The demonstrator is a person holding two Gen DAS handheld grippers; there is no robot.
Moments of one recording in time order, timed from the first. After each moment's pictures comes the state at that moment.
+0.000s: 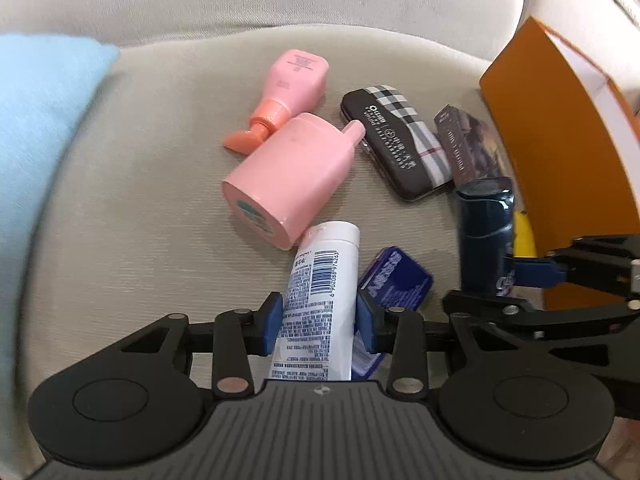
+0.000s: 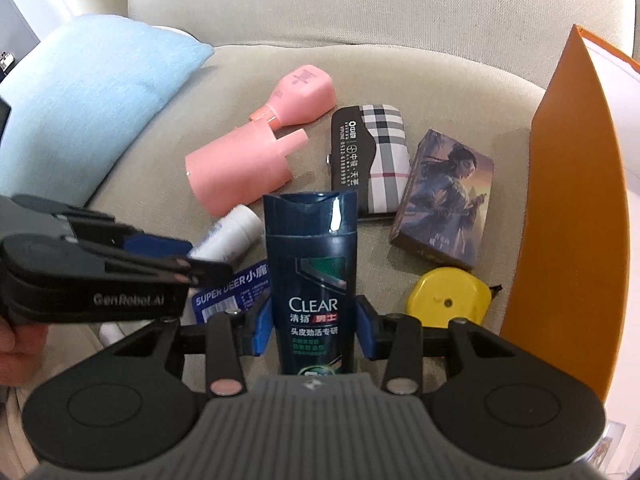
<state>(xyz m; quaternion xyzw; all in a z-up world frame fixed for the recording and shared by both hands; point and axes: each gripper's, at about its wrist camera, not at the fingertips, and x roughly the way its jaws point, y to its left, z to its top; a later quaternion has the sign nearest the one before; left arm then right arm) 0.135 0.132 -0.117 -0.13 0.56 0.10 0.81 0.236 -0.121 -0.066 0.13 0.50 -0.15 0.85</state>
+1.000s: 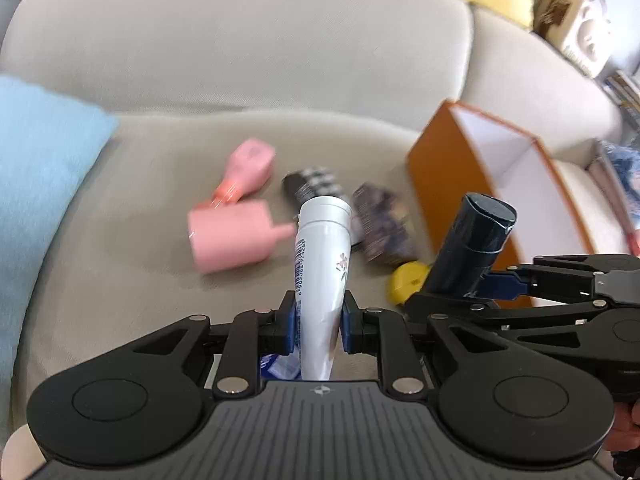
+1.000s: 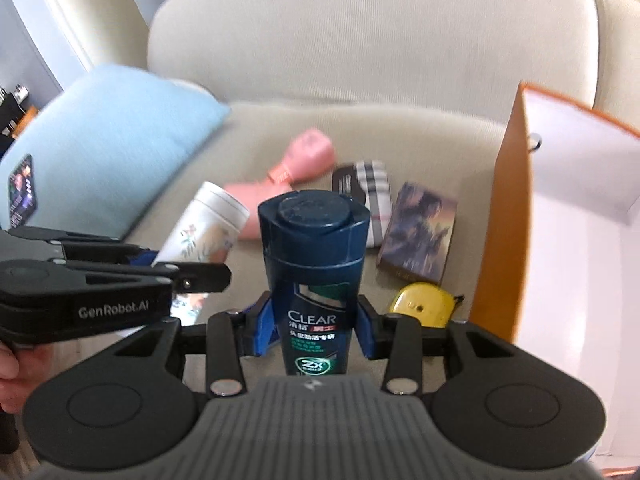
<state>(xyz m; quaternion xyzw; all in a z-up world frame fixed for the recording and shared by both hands) 0.109 0.094 -0.038 -0.16 0.45 0.08 0.87 0.190 -0.106 -0.001 0.15 0.42 -0.19 0.87</state>
